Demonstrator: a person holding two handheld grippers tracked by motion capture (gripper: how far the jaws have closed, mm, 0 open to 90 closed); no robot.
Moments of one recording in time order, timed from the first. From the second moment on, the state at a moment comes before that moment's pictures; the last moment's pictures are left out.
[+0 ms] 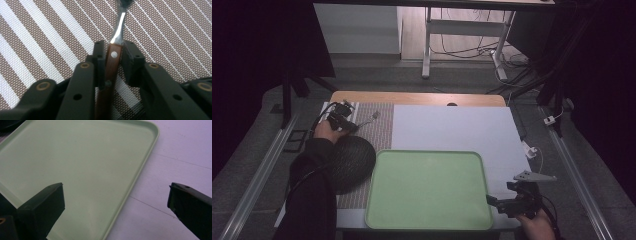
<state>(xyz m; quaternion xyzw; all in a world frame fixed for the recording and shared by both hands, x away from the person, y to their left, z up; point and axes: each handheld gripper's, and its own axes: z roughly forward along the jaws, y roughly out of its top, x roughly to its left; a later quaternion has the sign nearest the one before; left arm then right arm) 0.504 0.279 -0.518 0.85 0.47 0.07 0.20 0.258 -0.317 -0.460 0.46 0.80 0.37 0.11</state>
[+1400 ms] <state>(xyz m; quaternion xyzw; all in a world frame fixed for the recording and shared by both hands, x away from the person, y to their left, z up) 0.454 0.309 -0.478 0.81 0.51 0.10 0.26 0.258 -0.317 -0.460 0.46 0.80 0.37 0.11</state>
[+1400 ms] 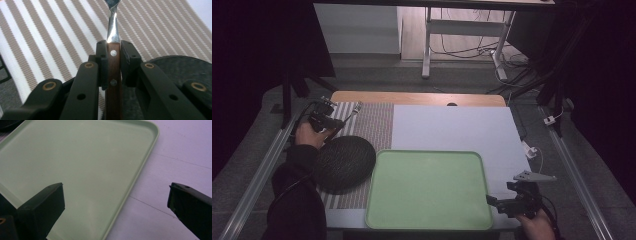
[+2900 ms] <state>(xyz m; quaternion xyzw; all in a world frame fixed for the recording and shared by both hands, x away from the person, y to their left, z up) 0.326 0.218 -0.465 0.84 0.46 0.07 0.29 0.256 -0.315 -0.459 0.45 0.80 0.37 0.11</state>
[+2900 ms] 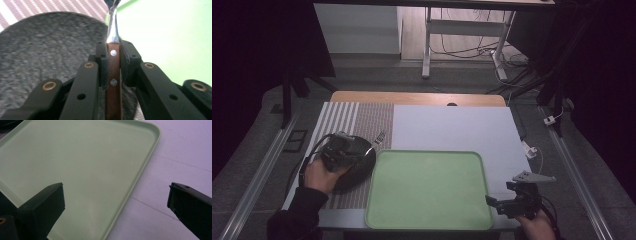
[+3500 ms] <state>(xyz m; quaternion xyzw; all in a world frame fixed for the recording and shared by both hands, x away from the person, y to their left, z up) 0.284 0.155 -0.468 0.85 0.43 0.04 0.31 0.256 -0.315 -0.459 0.45 0.80 0.37 0.11</state>
